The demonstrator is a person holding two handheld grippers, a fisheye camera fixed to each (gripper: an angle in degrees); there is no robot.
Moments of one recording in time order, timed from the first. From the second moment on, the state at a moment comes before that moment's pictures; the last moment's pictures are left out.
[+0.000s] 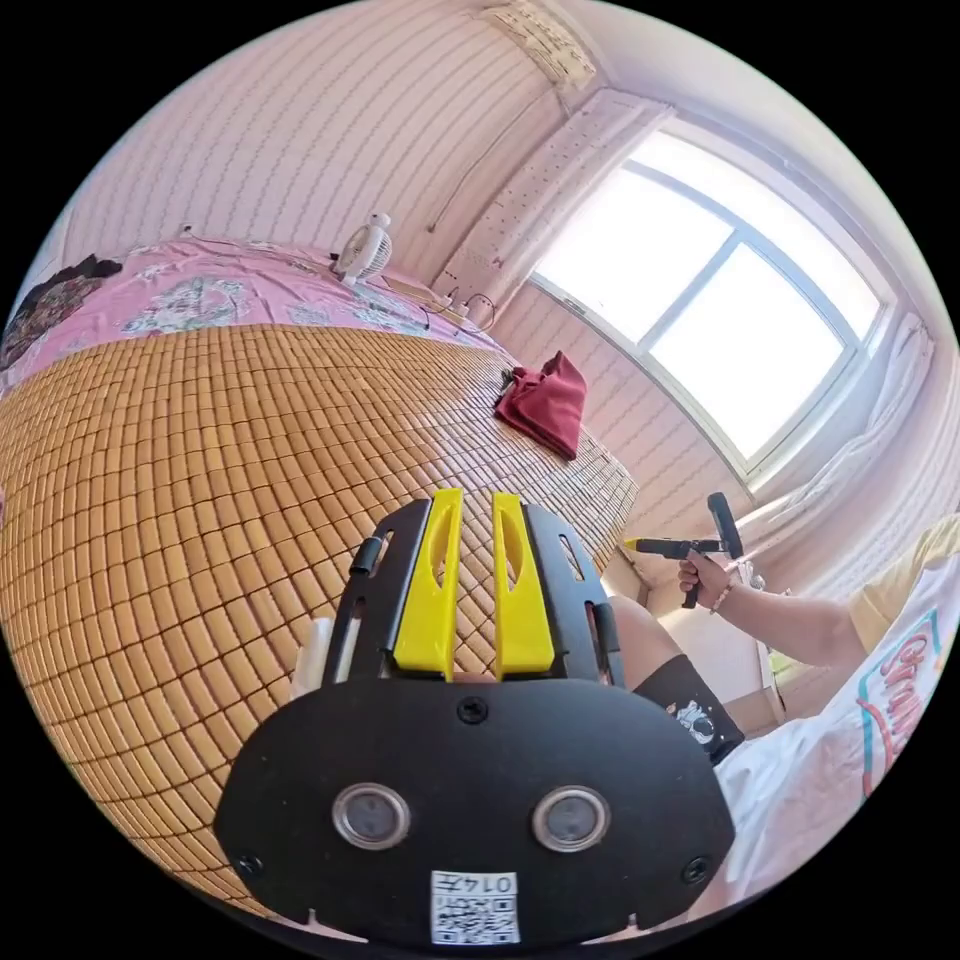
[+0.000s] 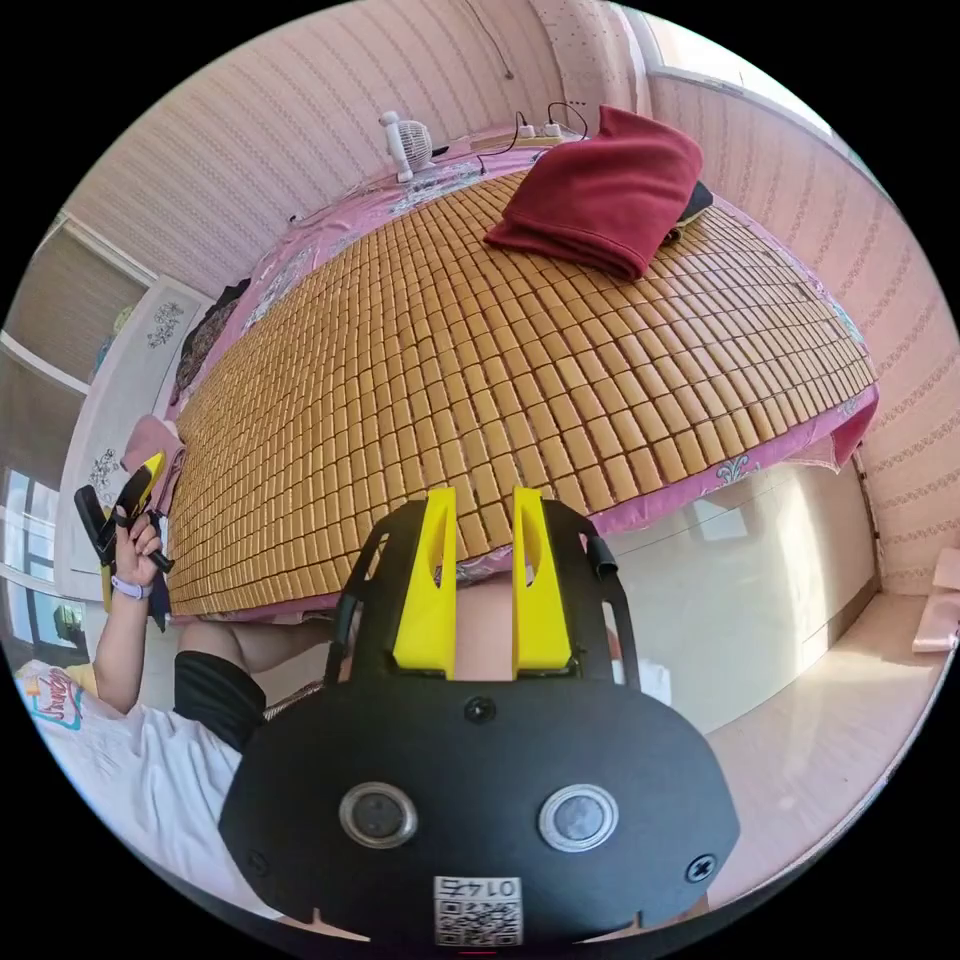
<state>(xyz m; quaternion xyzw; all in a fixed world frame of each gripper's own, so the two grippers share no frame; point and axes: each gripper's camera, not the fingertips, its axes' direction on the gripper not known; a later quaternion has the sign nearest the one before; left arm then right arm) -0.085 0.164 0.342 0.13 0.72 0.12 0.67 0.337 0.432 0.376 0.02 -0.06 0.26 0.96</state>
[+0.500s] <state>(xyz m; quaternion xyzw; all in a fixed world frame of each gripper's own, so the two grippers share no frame) 0.281 0.070 0.194 0.17 0.62 0.31 0.71 0.474 0.392 0.440 0.15 -0.02 0.31 0.94</state>
